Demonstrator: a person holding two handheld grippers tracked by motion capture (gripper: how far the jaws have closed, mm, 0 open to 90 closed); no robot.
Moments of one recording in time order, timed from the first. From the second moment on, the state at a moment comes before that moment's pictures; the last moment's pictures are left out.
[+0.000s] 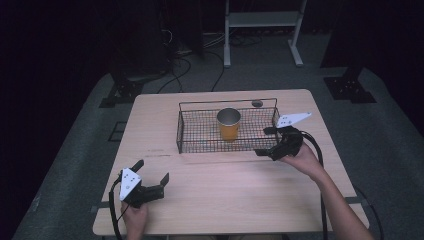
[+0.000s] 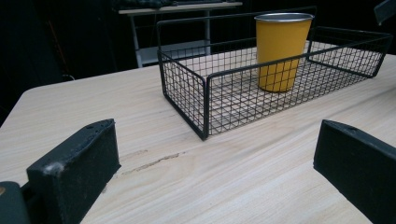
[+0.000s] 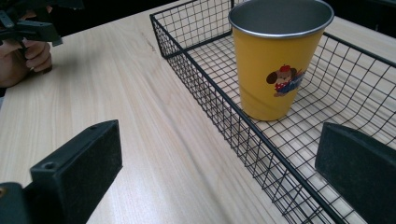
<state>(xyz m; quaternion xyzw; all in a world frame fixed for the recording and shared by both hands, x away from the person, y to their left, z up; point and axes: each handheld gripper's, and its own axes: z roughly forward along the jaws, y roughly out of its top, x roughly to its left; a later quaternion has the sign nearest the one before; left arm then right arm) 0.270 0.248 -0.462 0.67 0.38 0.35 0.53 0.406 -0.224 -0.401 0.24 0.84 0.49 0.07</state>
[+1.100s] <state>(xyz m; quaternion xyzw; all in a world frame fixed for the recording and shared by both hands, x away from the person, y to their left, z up) 0.270 0.248 -0.462 0.67 0.38 0.35 0.53 0.373 -0.239 -0.417 0.24 0.82 0.51 0.07</state>
